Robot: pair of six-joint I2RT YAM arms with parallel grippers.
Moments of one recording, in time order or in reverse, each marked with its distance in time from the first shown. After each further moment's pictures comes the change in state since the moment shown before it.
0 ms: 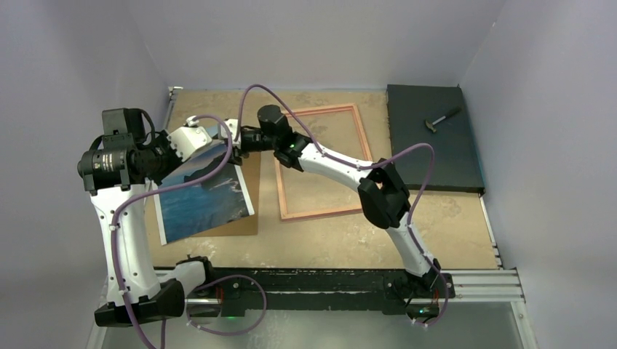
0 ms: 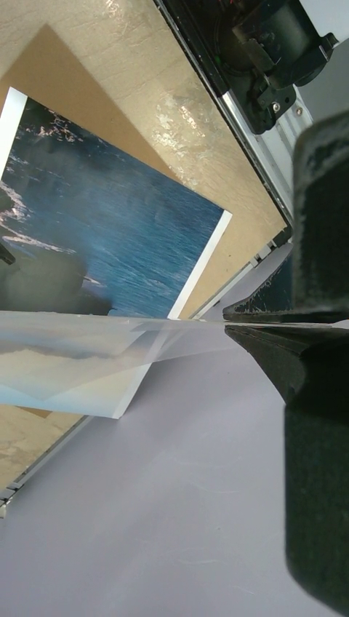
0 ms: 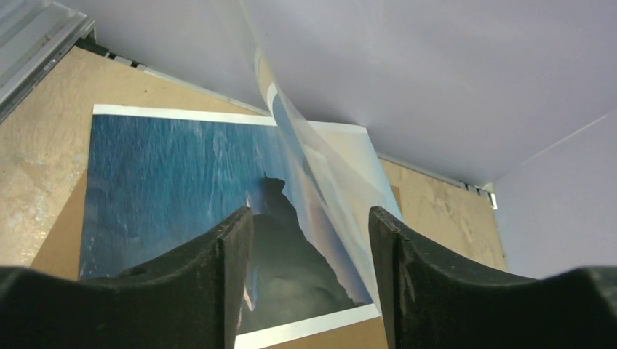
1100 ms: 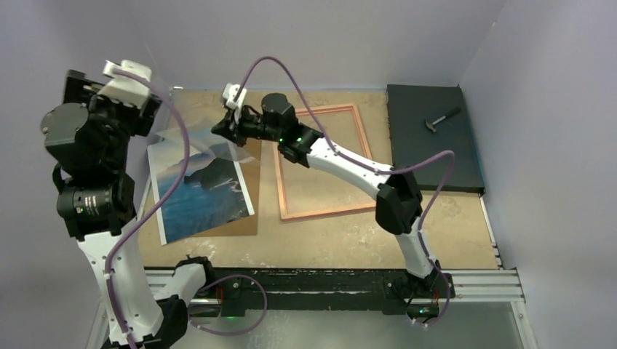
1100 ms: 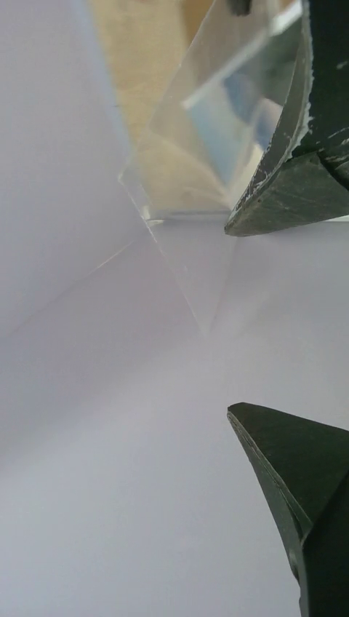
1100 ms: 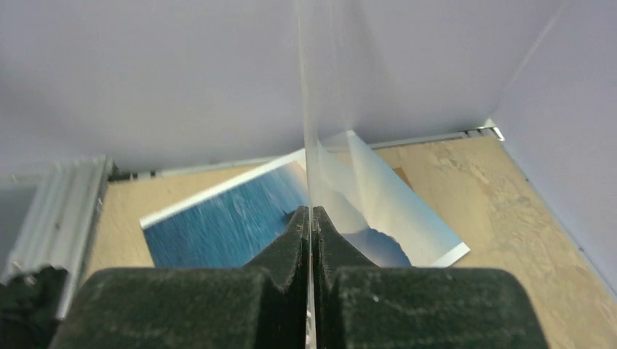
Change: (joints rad) left arm 0.000 -0.119 0.082 0.653 -0.215 -0.408; right arm 0.023 -0.066 0.048 -0.041 0.245 0.388
